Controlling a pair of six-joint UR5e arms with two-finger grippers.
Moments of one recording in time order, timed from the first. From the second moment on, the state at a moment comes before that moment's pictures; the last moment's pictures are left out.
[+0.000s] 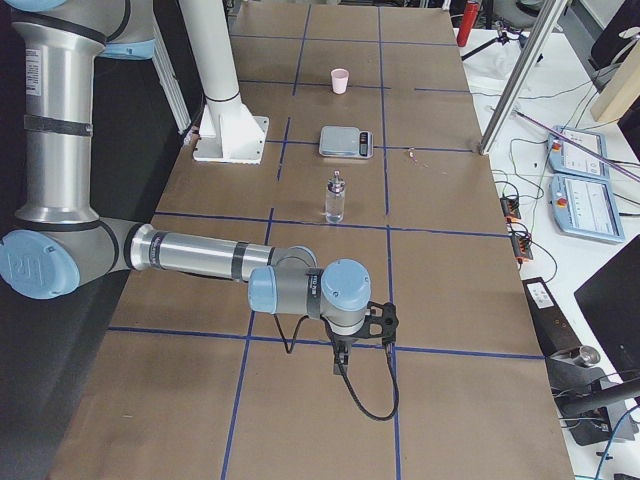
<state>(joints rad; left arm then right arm) -1.53 -1.53 -1.74 -1.63 -2.29 -0.04 1.62 -1.68 1.60 -1.48 2.35 0.03</state>
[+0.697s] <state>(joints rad) -1.36 -1.52 -1.95 -1.85 -2.41 -0.10 1.62 -1.68 1.61 -1.47 2.35 0.03</state>
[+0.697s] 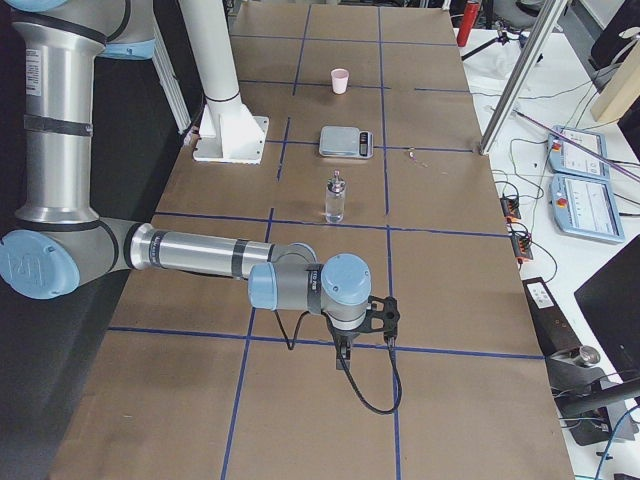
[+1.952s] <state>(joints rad) -0.88 -1.55 -1.90 -2.19 -2.09 -1.10 1.62 -1.68 1.62 -1.45 2.35 0.02</state>
